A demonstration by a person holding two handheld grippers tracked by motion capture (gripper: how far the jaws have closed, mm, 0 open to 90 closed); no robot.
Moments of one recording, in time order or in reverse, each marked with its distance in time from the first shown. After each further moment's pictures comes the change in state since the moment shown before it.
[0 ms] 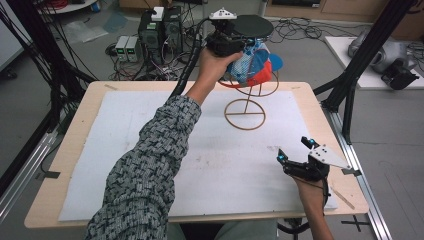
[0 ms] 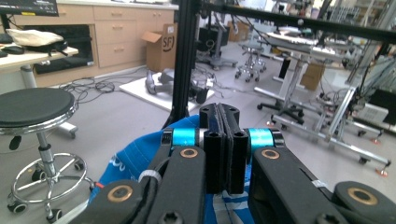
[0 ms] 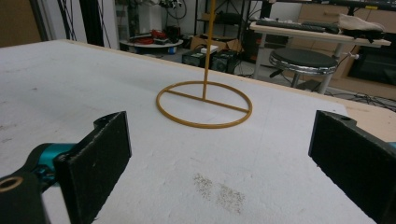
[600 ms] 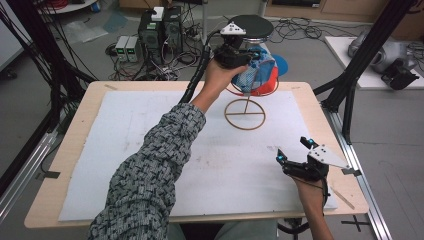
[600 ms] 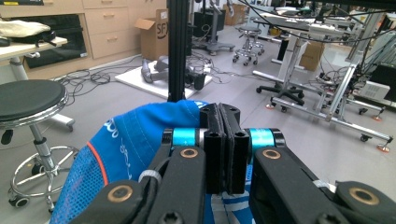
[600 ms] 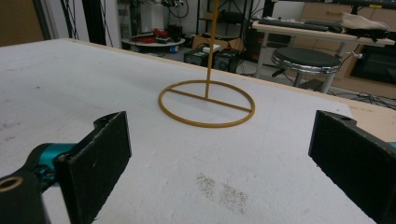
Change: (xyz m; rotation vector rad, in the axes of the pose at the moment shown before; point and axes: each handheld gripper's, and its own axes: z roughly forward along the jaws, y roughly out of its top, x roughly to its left) left arm -0.011 -0.028 0.015 0.038 -0.014 0.029; right arm 0.001 0.000 0.001 0.003 0.009 -0.008
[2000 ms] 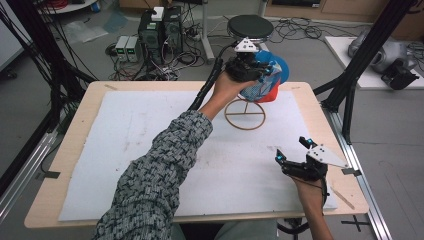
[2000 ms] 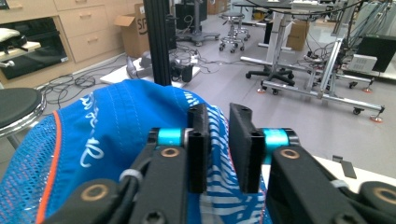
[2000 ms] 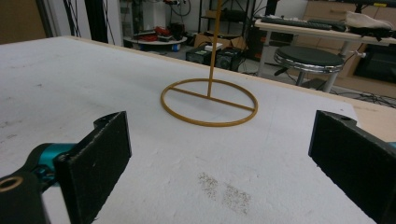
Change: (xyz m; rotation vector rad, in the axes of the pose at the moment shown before) left arm -0.020 -0.025 0.029 0.042 -0.068 0.109; right arm 0.000 0.000 0.002 0.003 0.008 -0.004
